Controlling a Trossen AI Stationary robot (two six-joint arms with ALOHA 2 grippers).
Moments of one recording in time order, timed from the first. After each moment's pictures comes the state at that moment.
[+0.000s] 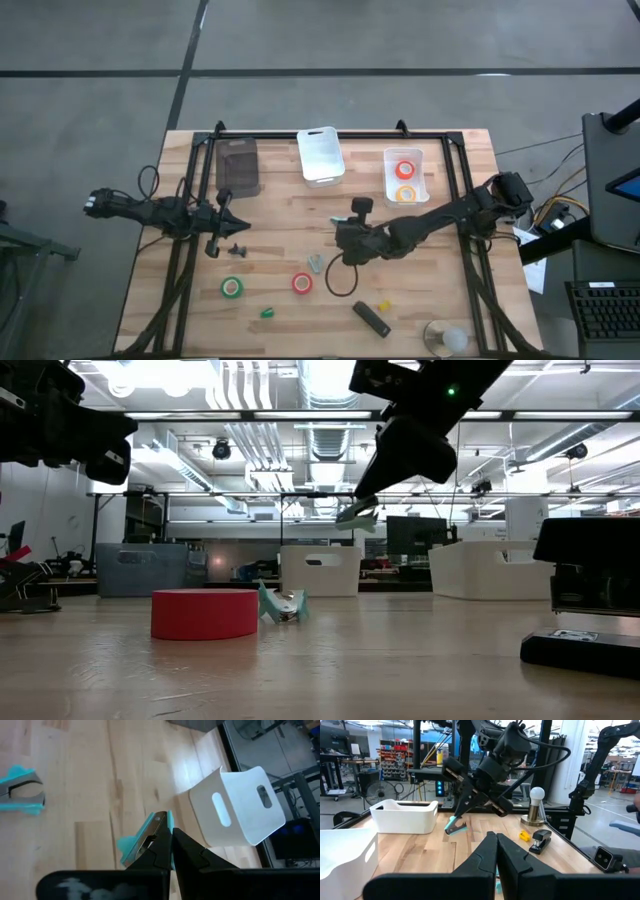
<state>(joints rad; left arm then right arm) -0.24 0.04 0.01 0.04 -0.13 -0.06 0.29 1.74 1.16 -0.39 0.73 0.07</state>
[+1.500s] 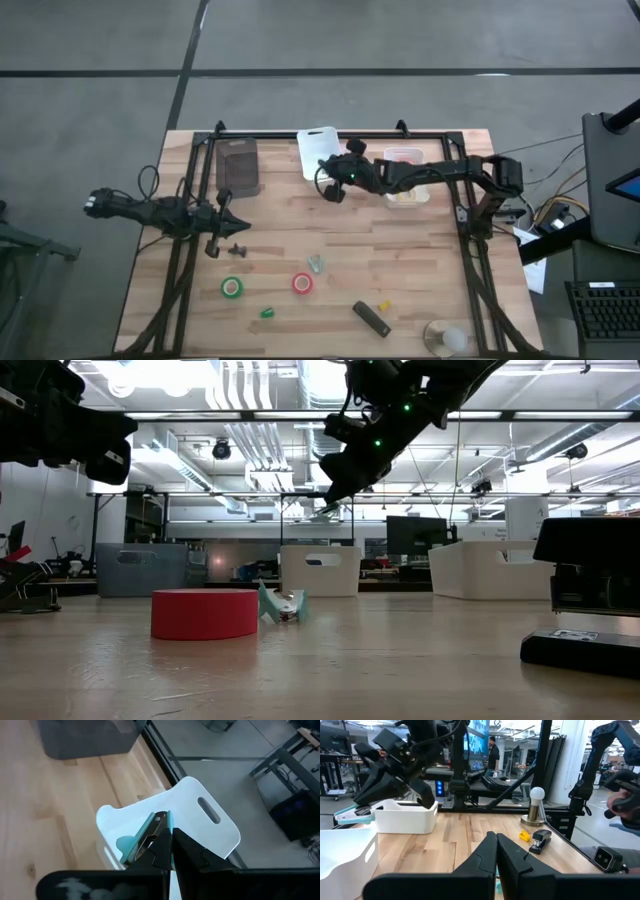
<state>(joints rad) -0.24 0.04 0.01 0.04 -0.13 -0.06 -0.18 1.74 1.16 -0.02 0.48 -0.13</state>
